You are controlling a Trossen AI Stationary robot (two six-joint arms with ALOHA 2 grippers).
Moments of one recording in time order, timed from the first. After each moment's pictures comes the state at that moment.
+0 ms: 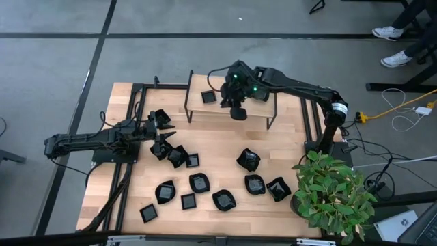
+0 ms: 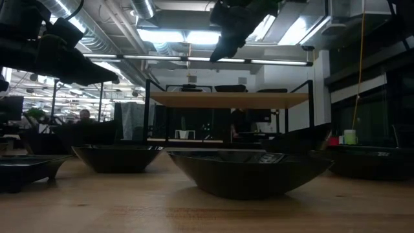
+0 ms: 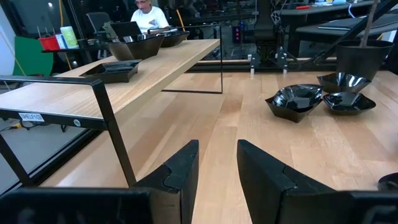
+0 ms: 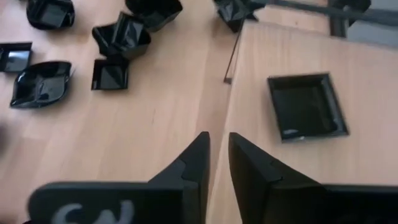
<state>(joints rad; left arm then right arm) 0.18 0.15 0.01 0.03 -0.10 0.07 -0.40 1.79 1.76 -0.83 -0.29 -0.46</state>
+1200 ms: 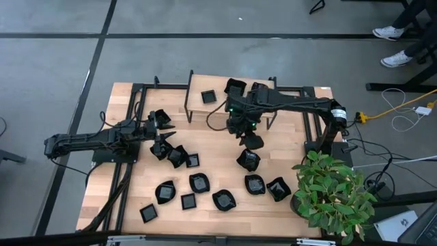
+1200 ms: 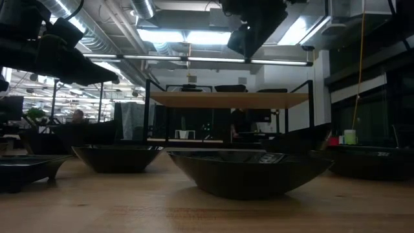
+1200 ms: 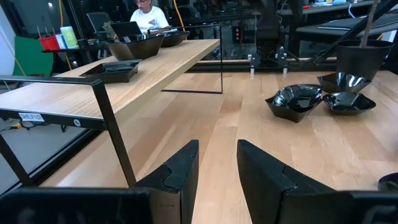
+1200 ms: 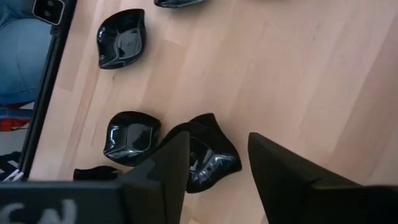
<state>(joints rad) 0.18 0.15 0.01 0.03 -0.10 0.07 -0.16 1.79 1.76 -1.25 -0.37 -0.44</state>
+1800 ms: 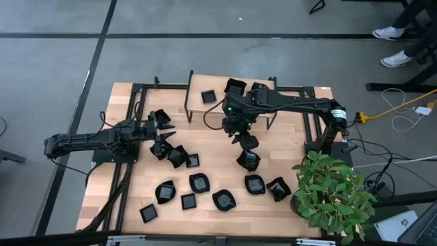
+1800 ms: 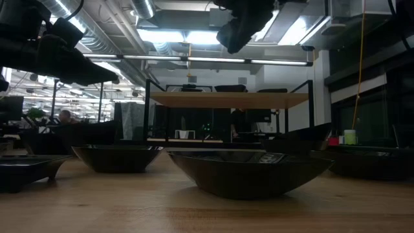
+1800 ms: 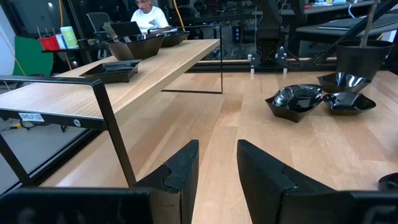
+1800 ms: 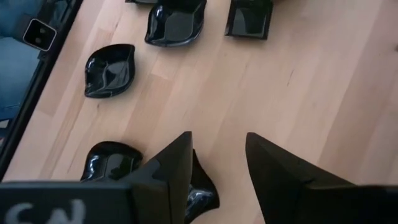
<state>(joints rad) 0.18 0.15 0.01 0.03 -0.10 0.07 -0.15 1.79 1.76 -1.11 -0.37 -0.45</state>
